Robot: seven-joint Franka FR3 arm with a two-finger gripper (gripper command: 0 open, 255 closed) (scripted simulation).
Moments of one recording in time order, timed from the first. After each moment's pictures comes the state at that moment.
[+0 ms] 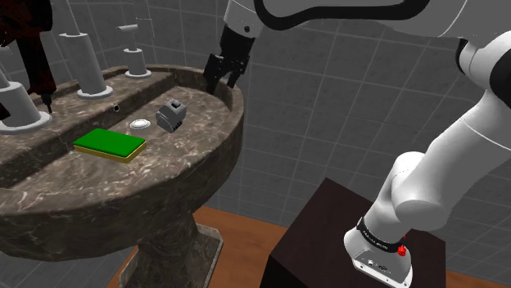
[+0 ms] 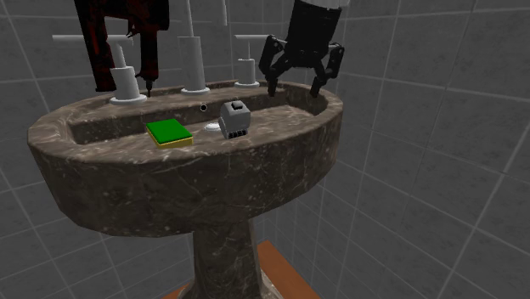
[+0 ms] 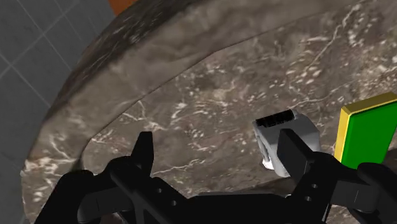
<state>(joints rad) 0.14 -0.19 0.17 -1.87 0.08 1.99 0.16</state>
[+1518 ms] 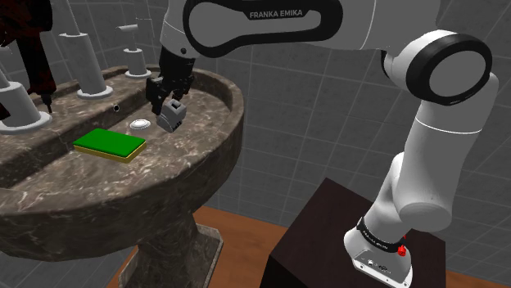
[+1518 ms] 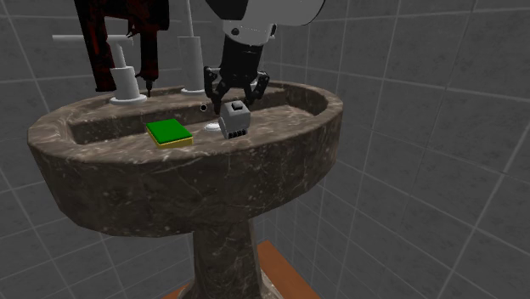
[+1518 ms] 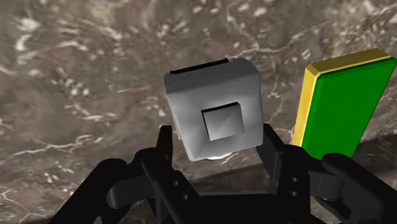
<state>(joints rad) 0.22 0.19 0.25 -1.55 0.02 2.09 0.19</state>
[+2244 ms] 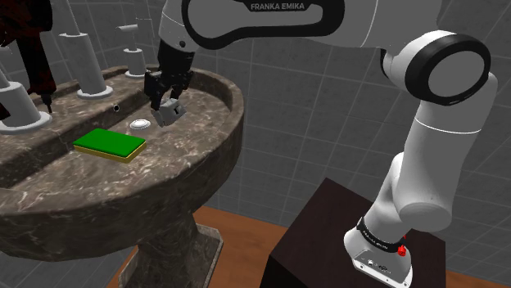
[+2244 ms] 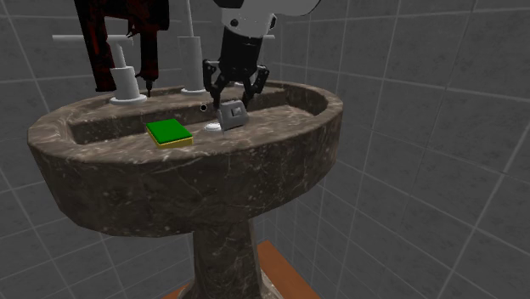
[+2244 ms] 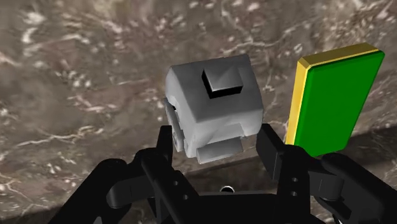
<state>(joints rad) 0.23 0.20 0.25 -1.51 0.02 2.05 0.20</state>
